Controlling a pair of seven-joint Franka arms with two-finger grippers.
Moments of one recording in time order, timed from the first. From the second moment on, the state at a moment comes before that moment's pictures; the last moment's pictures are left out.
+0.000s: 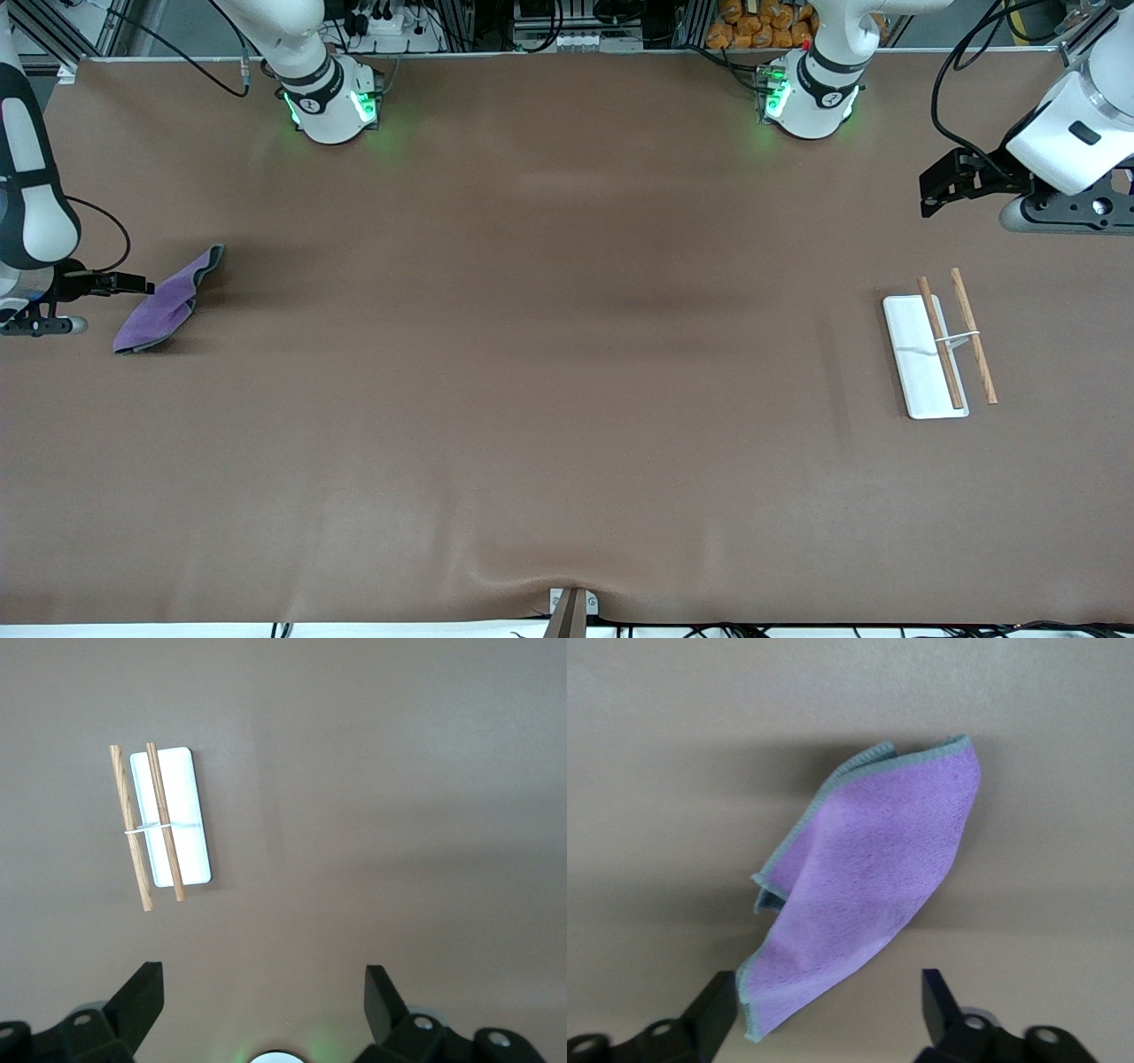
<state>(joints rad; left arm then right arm) -0.10 0.00 -0.06 -1.52 0.03 1.46 -0.08 -0.59 0.41 0.04 -1.98 -0.09 2.11 -0.51</state>
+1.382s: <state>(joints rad) -0.10 0.01 -0.06 -1.52 0.03 1.46 -0.08 -0.61 0.49 0.04 -2.02 -0.09 2.20 -0.53</state>
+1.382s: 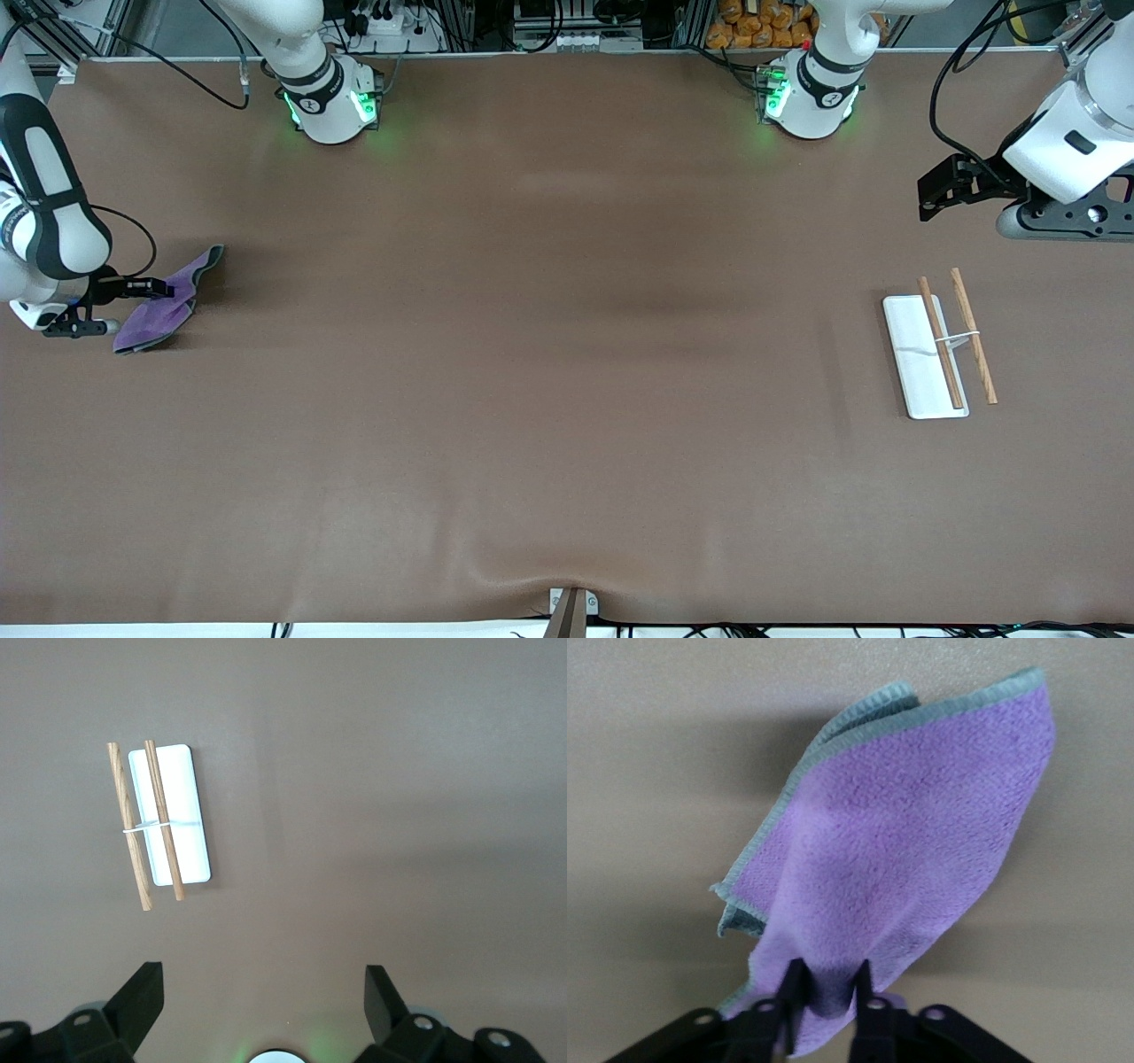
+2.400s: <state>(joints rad) -0.10 0.02 -0.06 -1.52 0.03 1.46 -0.08 -0.52 0.42 0.07 -1.82 -0.03 1.73 -0.50</state>
